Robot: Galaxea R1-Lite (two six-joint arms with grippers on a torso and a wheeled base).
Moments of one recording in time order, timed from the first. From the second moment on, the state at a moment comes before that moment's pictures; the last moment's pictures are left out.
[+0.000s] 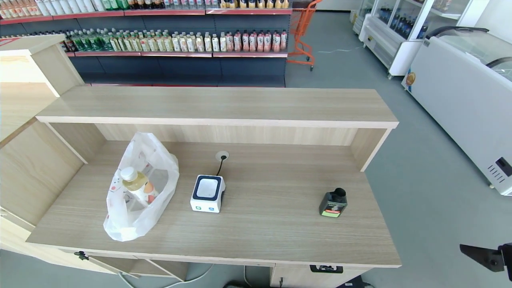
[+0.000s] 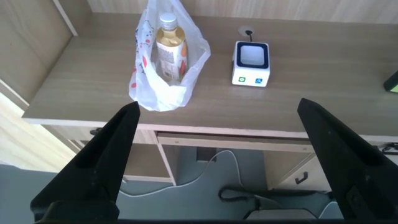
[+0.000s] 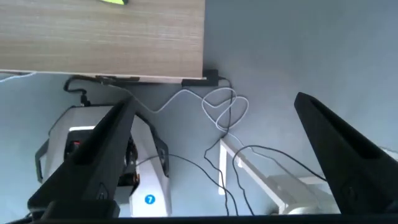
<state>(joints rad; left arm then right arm) 0.00 0.00 0.00 0.00 -0.02 0.00 -0.11 1.06 -0.51 0.12 -0.04 -0.22</state>
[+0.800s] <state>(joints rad) 0.00 0.00 0.00 0.00 -0.02 0.00 0.05 1.87 -0.62 -0.48 0.18 -0.54</state>
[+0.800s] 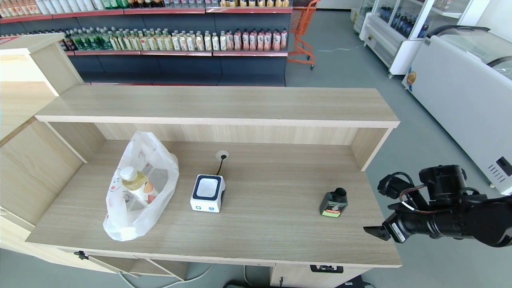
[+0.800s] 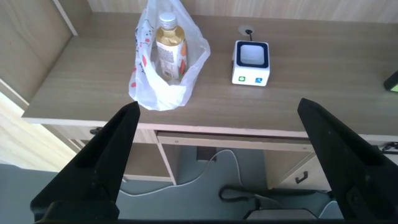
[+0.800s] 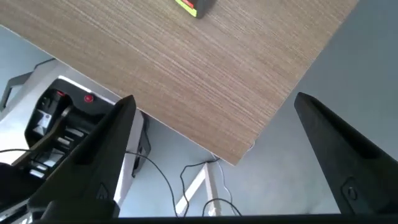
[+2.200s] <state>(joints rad) 0.00 0.00 0.00 0.00 -0.02 0.00 0.18 2.23 -0.96 -0.57 0.24 -0.61</state>
